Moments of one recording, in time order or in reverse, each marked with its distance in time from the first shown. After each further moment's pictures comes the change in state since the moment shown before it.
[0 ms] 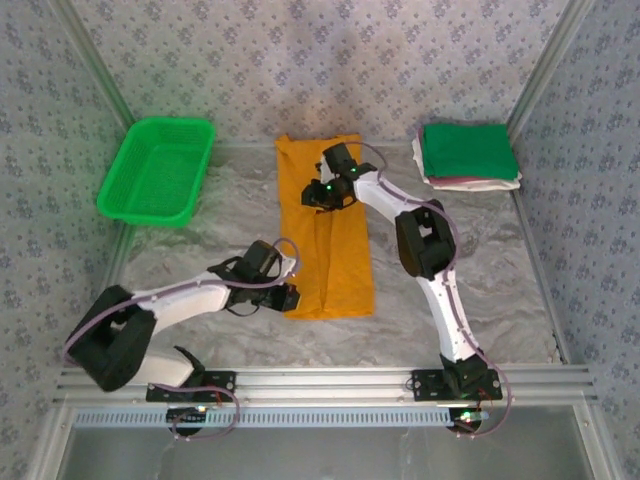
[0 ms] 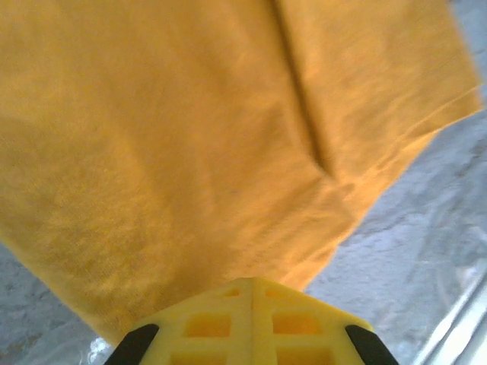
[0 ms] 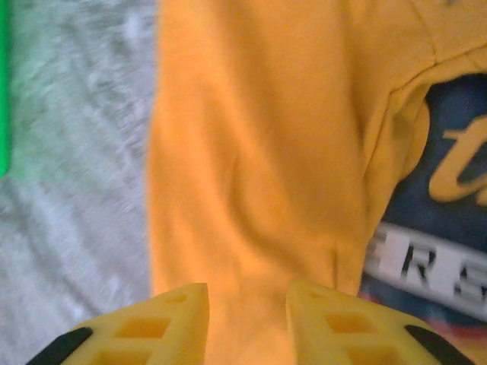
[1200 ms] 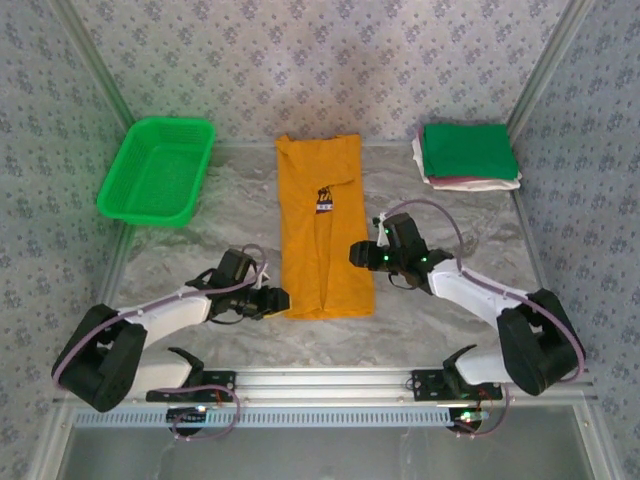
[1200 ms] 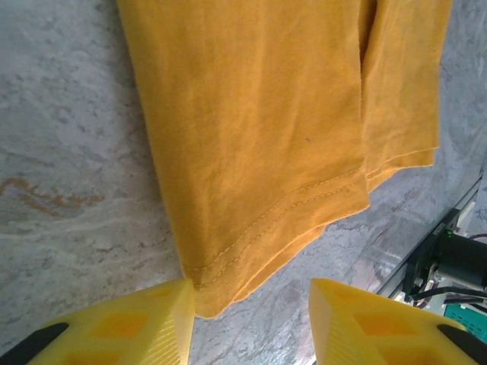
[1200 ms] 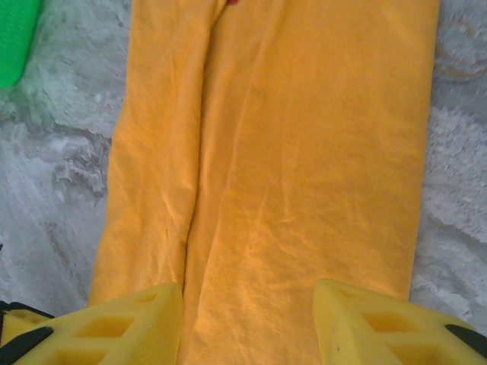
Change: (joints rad) left arm 0.169 -0.084 -0.192 0.103 0.192 -0.364; right arm 0.029 -1.022 -1.285 0.475 0.227 0.037
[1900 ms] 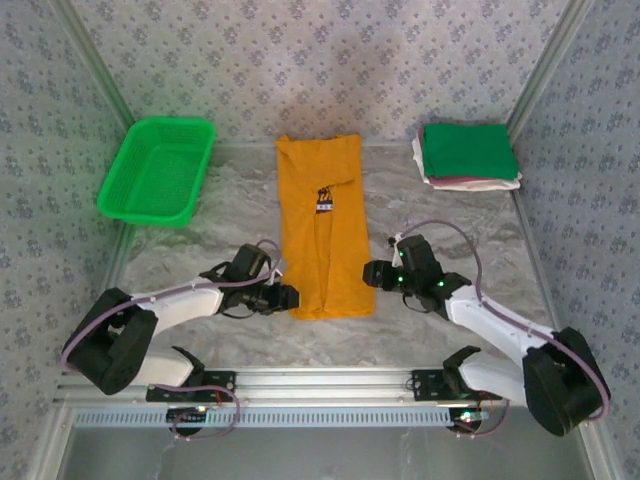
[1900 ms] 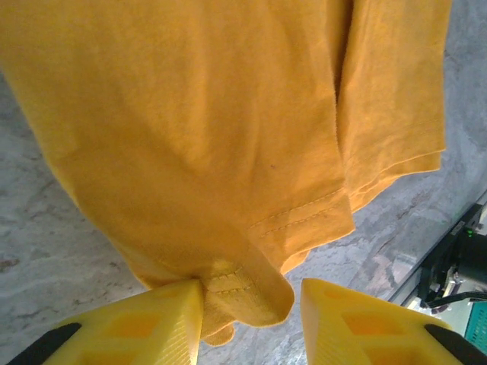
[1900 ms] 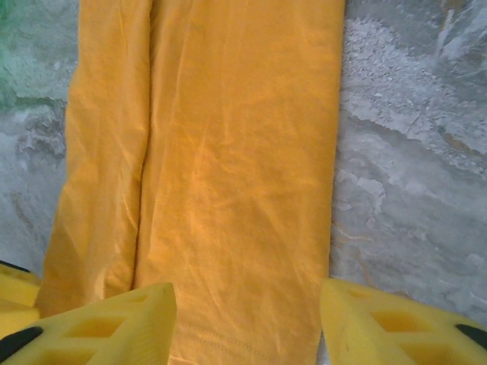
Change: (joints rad) left arm -0.090 0.101 0.094 0.000 -0.060 0.008; right arm -0.001 -0.238 -0.184 -0.081 0.050 0.035
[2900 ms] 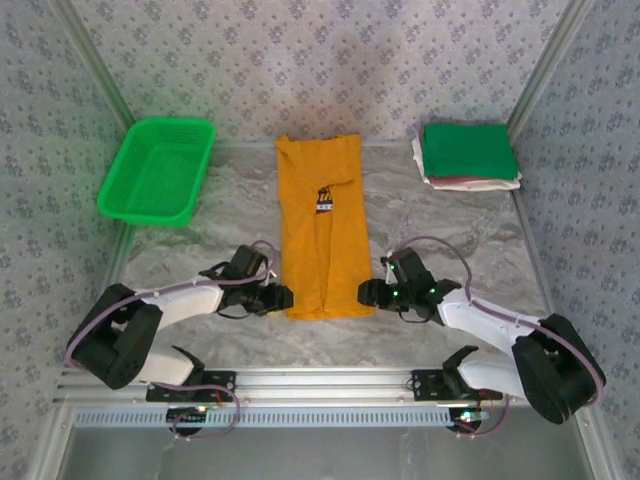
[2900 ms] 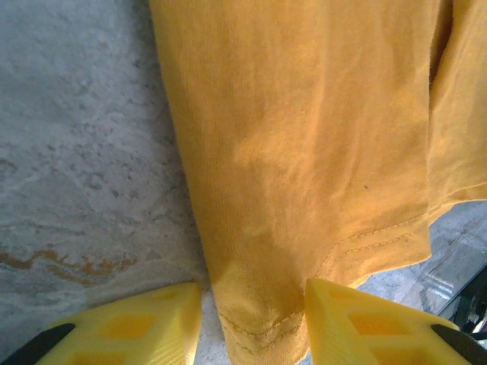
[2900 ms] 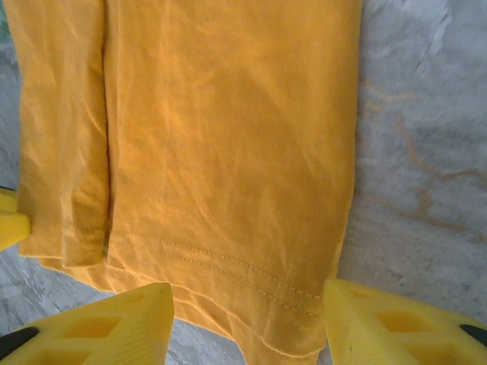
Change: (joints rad) left arm 0.034 0.038 -0.006 -0.026 -0.055 0.004; right arm 0.078 0.090 -0.067 -0.006 -0.108 0.098
